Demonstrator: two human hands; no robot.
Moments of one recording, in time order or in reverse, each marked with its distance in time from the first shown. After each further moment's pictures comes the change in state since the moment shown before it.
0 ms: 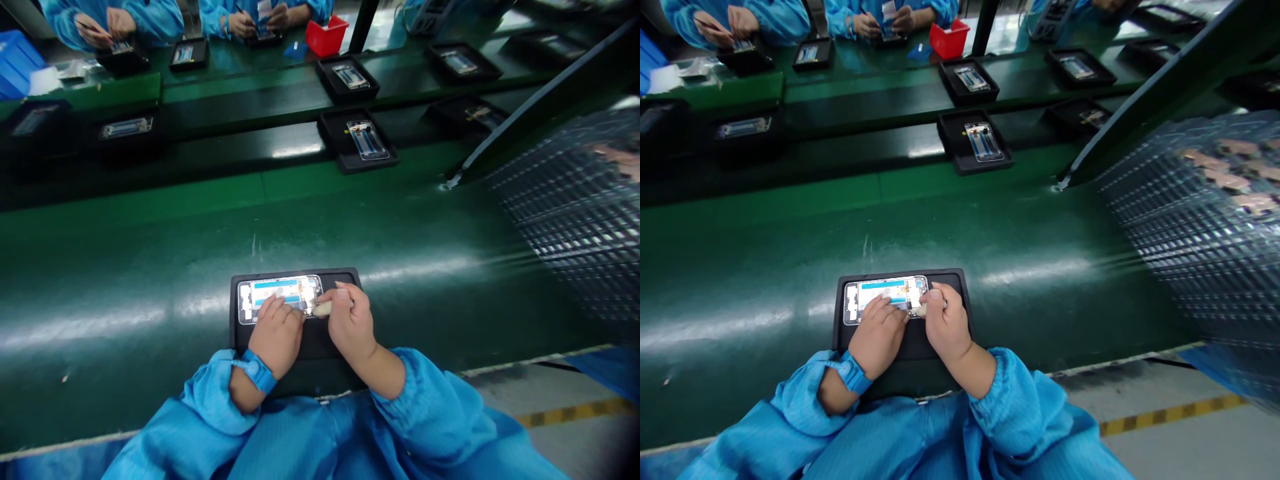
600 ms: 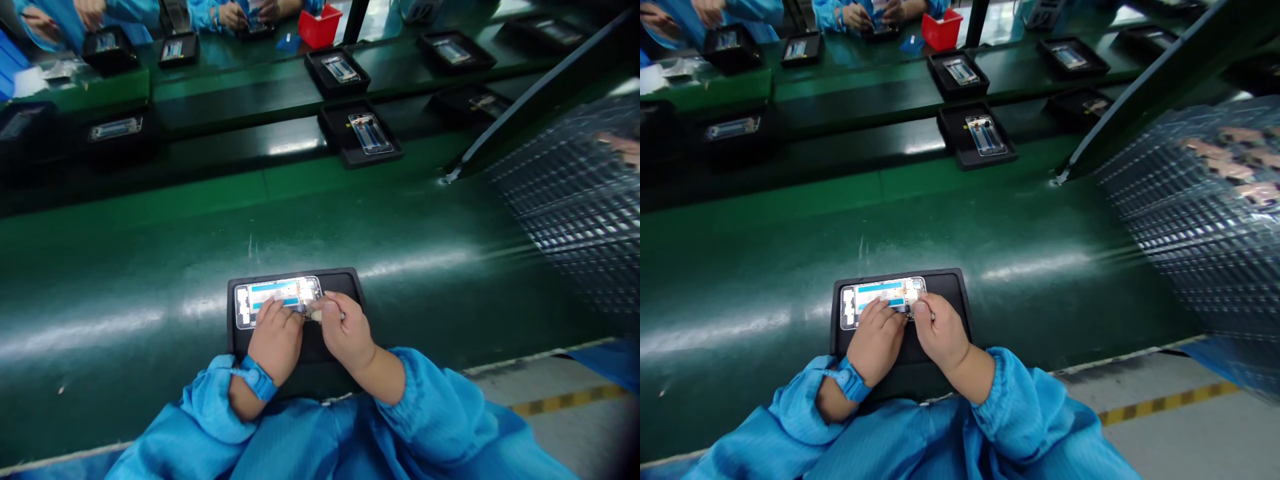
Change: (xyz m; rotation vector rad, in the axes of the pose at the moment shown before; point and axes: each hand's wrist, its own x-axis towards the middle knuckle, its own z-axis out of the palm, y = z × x) left_hand 0.001 0.002 -0.003 0.016 -0.050 -0.001; right_hand -0.001 -0.008 -0.004 -0.183 -0.046 -0.353
